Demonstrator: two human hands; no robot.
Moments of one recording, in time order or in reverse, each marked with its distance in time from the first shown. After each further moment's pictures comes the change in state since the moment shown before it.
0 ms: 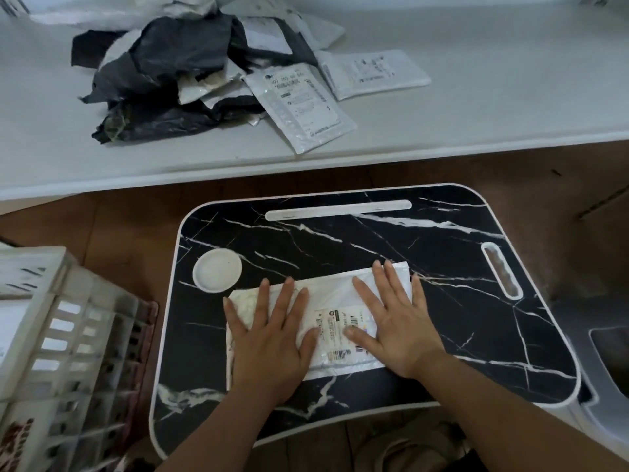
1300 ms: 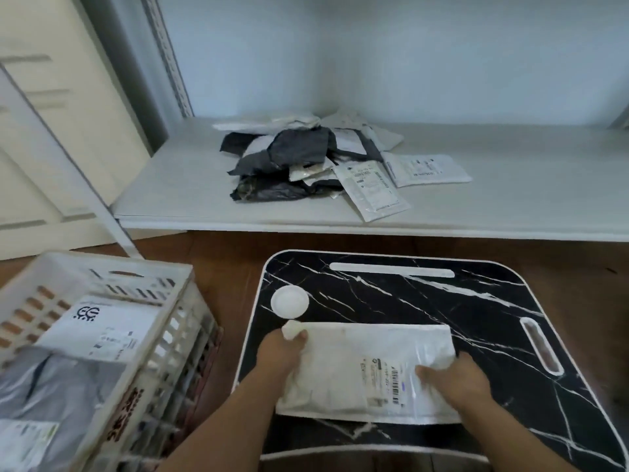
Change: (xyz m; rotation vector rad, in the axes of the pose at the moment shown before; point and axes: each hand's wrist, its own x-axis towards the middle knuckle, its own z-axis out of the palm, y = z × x) left_hand -0.026 -0.049 -0.087 -1.126 -0.002 -0.836; right_hand -0.022 -0.028 -0.054 0.794 -0.029 0.769
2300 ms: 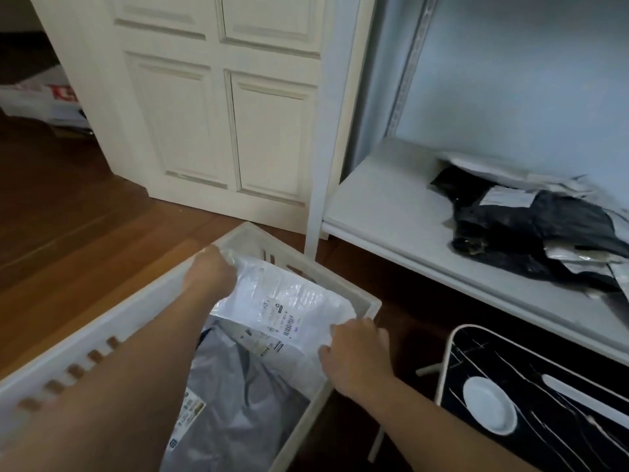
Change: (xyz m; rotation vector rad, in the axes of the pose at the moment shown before) left_hand 0.165 -0.111 -0.390 0.354 0.646 -0.039; right_hand -0.192 -0.298 0.284 -0.865 -0.155 -1.135
